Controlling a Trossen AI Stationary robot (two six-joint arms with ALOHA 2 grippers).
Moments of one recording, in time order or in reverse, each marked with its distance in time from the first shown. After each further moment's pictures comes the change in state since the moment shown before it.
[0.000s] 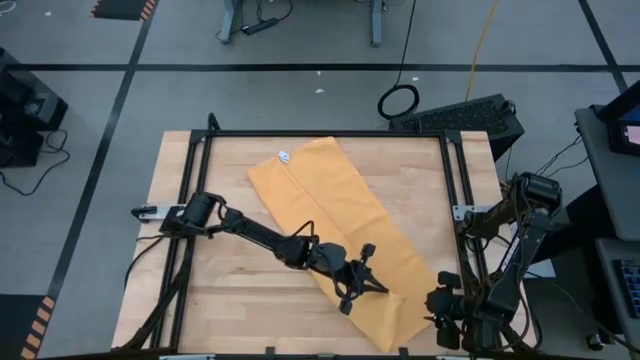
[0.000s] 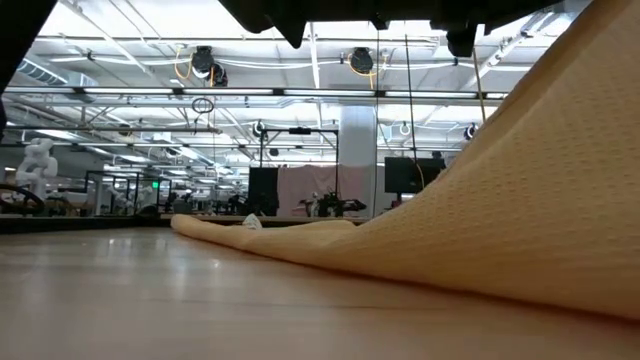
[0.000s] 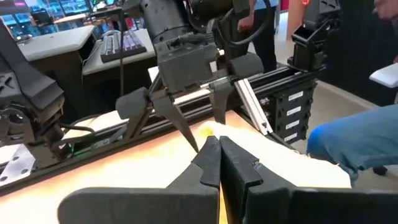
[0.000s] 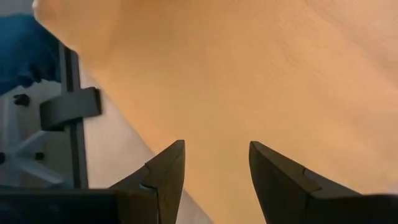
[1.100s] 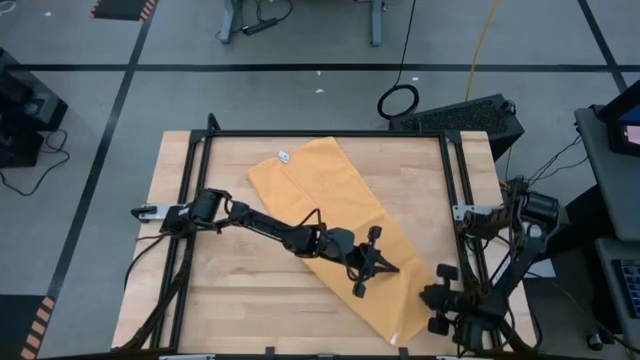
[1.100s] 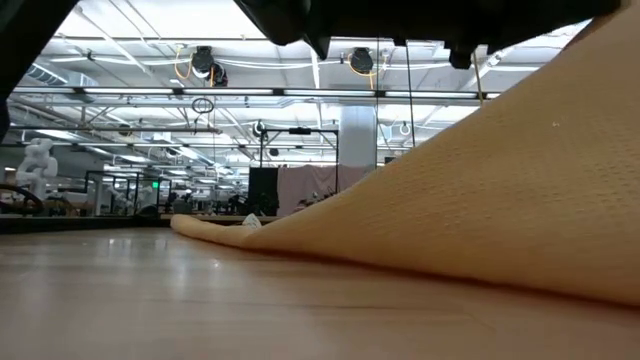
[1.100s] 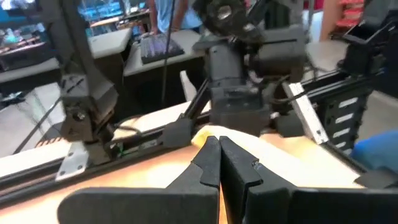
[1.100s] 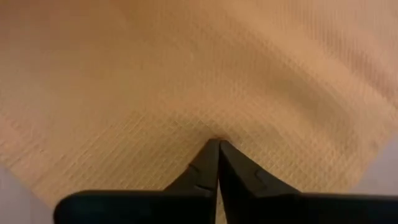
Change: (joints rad) left arm 0.080 0.040 0.086 -0.019 -0.050 0.028; right arm 0.017 0.205 -0.100 0.024 0.068 0.102
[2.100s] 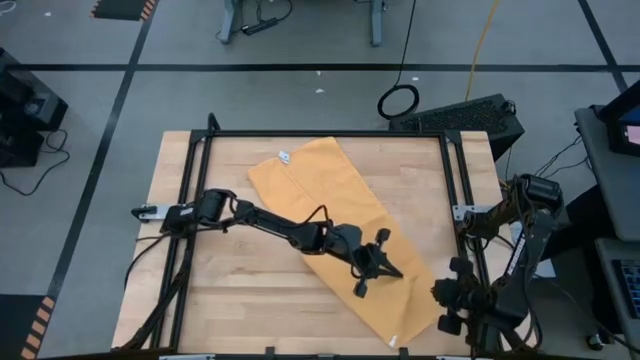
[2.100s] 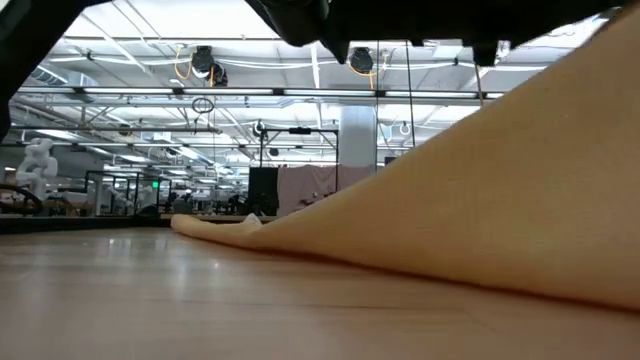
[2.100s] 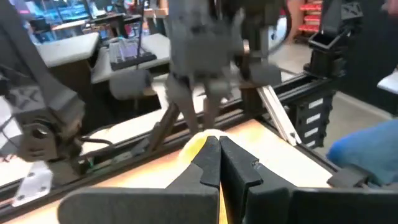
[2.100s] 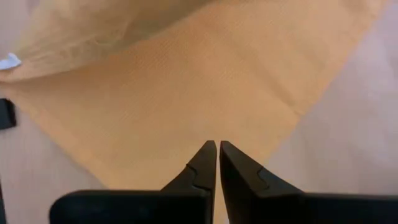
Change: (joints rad) left arm 0.019 0.049 0.090 -0.057 0.169 0.002; right arm 0.000 -0.183 0.254 -0.490 -0.017 0.031
